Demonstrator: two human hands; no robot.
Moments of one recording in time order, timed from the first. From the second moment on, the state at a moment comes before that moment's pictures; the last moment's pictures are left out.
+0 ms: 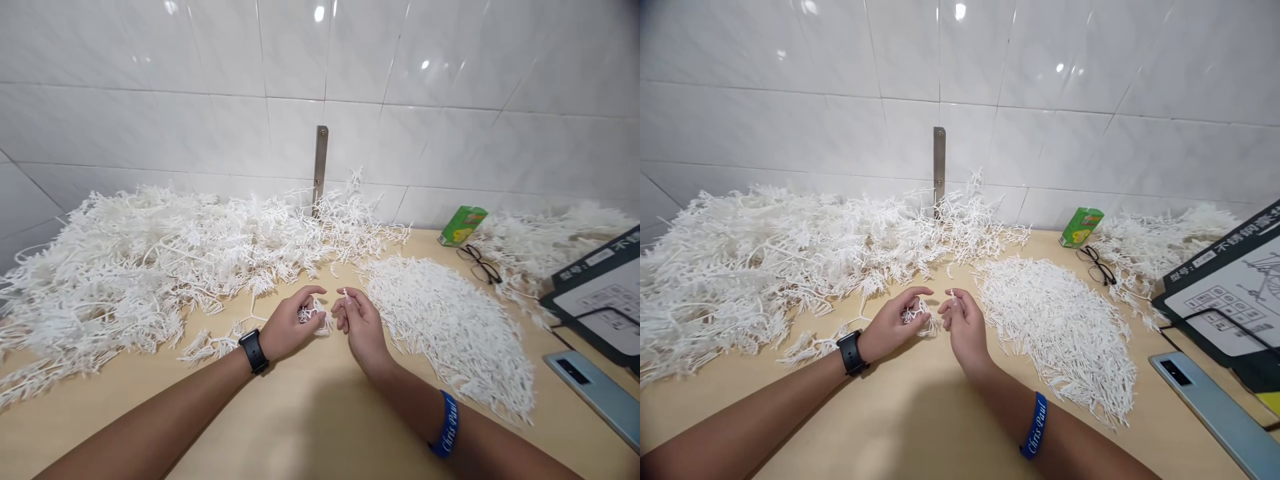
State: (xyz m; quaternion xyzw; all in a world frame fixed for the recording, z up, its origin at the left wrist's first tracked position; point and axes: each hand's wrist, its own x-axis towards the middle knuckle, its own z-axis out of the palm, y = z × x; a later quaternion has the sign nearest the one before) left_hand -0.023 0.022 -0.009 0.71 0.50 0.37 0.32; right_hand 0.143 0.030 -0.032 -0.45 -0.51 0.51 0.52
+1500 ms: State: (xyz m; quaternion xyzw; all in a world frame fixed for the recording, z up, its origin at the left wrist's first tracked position) left_hand -0.025 0.020 -0.009 0.61 0.55 0.49 0.29; right_hand 0.139 0.022 -0.037 -0.45 -0.51 0.46 0.56
